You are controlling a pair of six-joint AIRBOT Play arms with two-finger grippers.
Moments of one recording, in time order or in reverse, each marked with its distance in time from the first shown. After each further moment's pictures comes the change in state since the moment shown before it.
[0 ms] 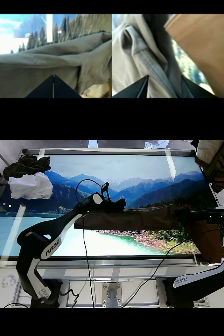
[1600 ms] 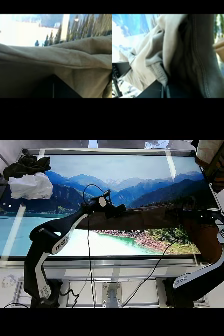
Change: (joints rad) left arm -0.009 -0.122 0.078 0.186 -0.115 -0.217; right arm 0.043 -0.098 -0.002 0.277 0.066 -0.051
